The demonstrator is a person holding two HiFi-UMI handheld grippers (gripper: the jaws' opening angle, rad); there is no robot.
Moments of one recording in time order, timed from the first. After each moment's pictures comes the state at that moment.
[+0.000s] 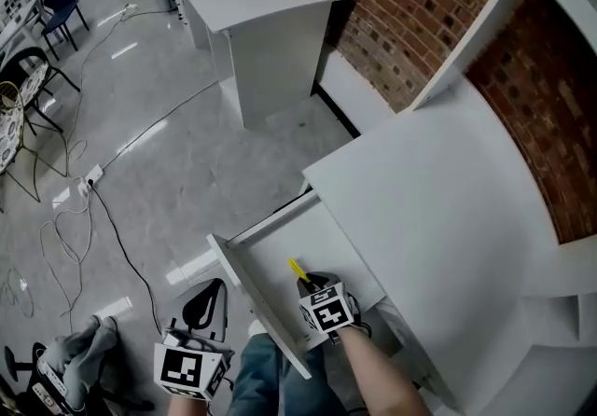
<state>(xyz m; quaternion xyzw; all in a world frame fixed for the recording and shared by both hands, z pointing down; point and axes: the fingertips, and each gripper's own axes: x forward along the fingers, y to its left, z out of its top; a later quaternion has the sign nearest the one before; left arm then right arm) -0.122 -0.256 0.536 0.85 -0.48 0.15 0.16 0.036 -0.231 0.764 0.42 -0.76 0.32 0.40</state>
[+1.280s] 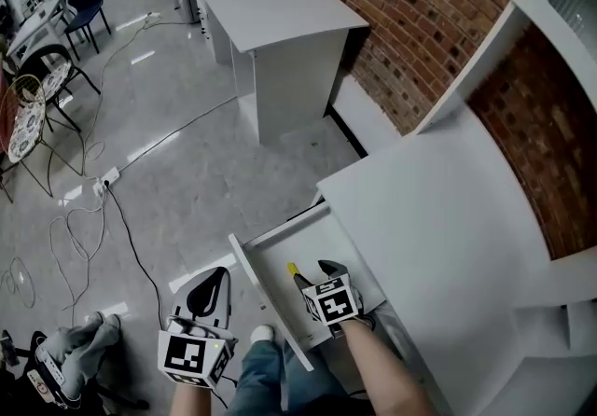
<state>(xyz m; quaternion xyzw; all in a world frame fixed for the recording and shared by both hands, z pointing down) -0.147 -0.261 0.482 0.84 -0.52 0.11 0.13 0.017 -0.265 0.690 0.43 -0.77 0.29 0.37</state>
